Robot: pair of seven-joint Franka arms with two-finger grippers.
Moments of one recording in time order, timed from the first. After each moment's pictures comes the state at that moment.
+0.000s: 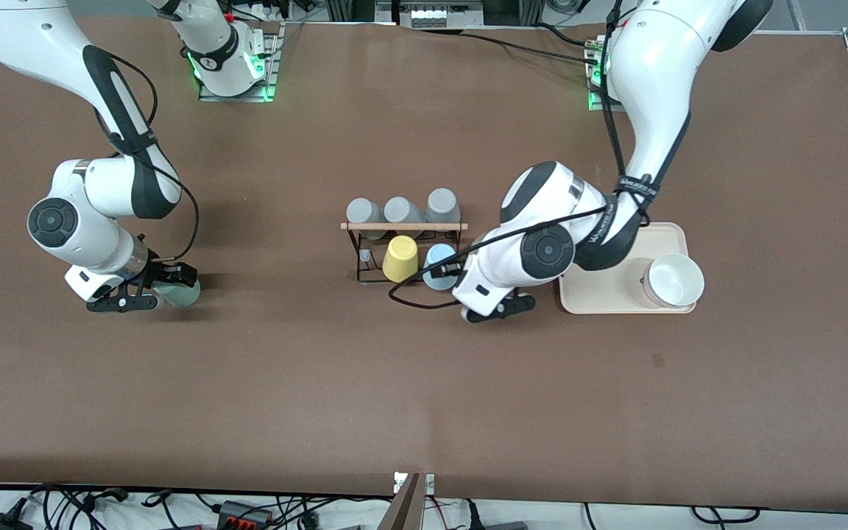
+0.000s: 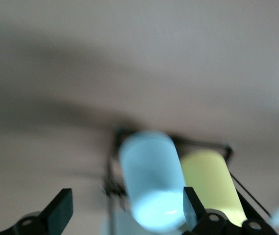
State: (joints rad) left arm -0.34 0.76 -0.27 -1.18 -0.09 1.87 -0.76; right arm -0.06 0.43 0.05 -2.01 -0.12 2.44 0.00
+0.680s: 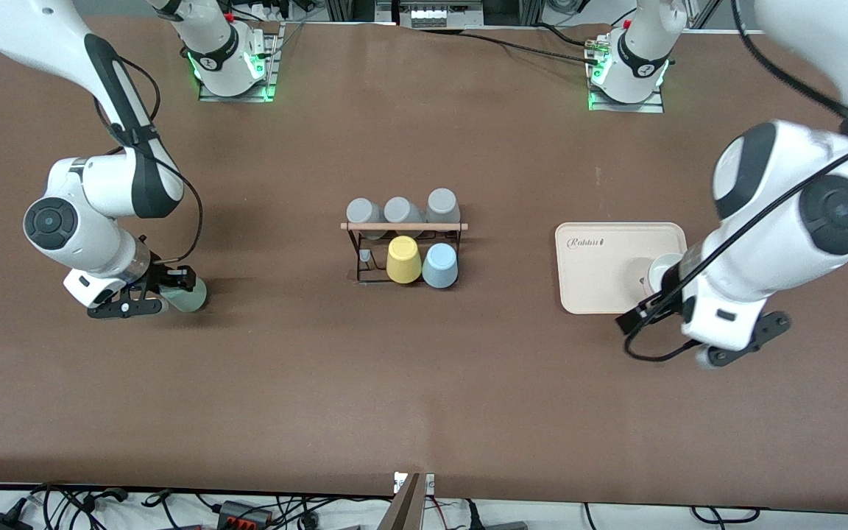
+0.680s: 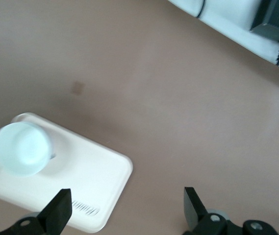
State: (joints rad) left arm -0.03 0.51 -0.26 -1.16 0.08 1.67 -0.74; right arm 0.02 0.39 0.06 -1.85 -0.12 2.22 0.05
